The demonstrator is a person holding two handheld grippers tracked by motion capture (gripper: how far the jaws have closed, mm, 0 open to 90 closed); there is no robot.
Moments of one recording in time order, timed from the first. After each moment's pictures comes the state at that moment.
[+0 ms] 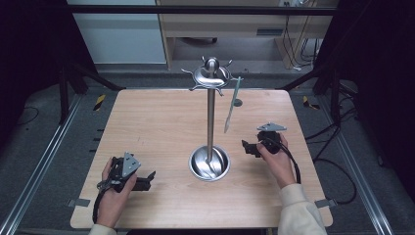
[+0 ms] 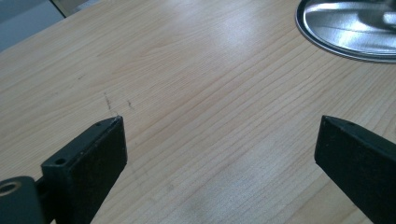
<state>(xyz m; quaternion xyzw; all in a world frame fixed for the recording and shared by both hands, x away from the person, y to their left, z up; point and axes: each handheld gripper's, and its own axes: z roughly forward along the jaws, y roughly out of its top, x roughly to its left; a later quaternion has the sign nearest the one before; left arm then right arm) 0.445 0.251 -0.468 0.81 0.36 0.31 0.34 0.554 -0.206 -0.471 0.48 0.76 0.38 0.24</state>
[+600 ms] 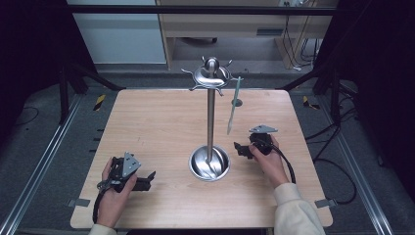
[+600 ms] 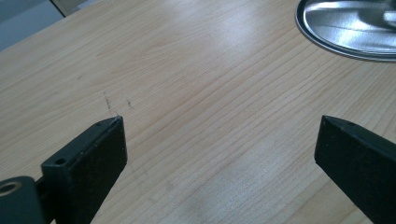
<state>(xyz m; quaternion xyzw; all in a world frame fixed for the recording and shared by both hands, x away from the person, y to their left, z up) 0.445 0.251 -0.468 0.81 0.36 0.31 0.34 0.562 -0.187 -0.490 0.46 0.76 0.40 0.22</state>
